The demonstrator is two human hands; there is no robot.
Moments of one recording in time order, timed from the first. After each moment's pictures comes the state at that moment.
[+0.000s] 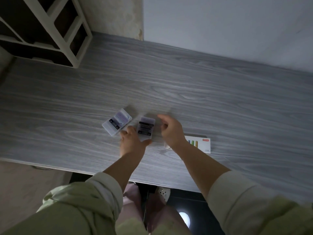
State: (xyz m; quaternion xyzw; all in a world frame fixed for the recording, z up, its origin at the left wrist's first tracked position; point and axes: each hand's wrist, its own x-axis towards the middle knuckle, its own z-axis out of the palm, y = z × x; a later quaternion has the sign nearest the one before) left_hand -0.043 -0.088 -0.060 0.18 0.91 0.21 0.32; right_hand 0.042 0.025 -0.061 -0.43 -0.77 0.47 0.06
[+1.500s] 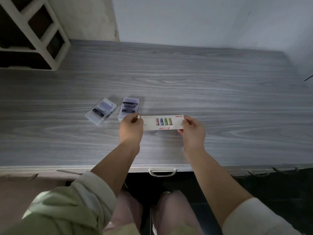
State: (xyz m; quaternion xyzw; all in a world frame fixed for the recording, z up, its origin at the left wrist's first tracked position) left_hand 0.004 -0.090 -0.073 0.09 0.77 0.53 0.34; right_hand 0.147 -0.018 -0.090 -0.61 -0.39 0.58 0.38
